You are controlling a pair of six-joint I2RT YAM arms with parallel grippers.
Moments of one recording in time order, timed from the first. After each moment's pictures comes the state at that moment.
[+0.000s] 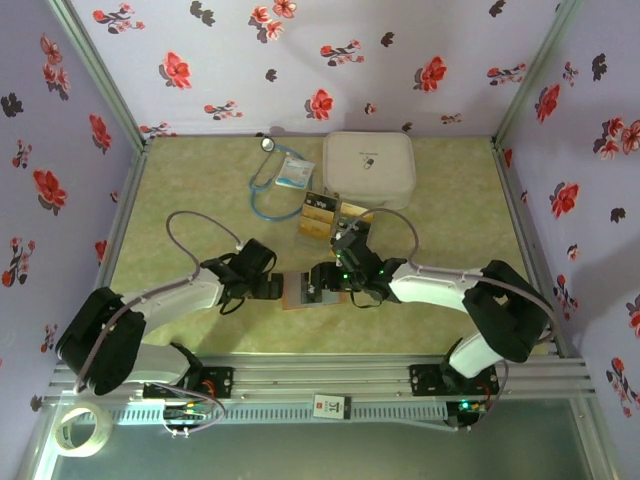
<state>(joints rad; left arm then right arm) -0.71 1.33 0.64 -0.48 -0.22 -0.57 0.87 1.53 0.74 -0.06 -0.13 0.80</state>
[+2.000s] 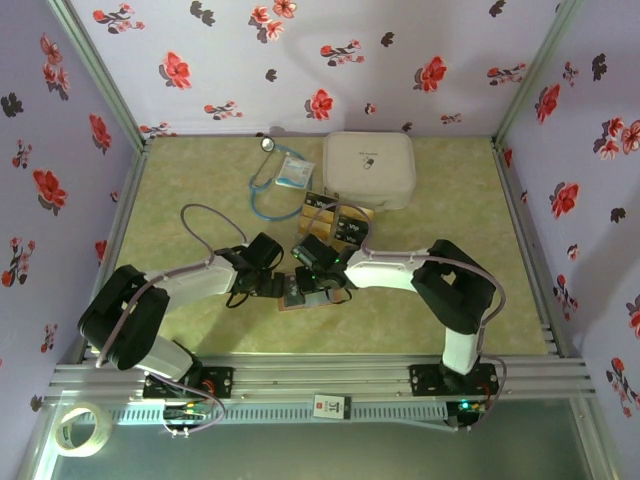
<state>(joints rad) -0.69 1.49 0.73 -0.53 -0.22 -0.55 0.99 1.84 1.07 -0.29 0.00 0.68</state>
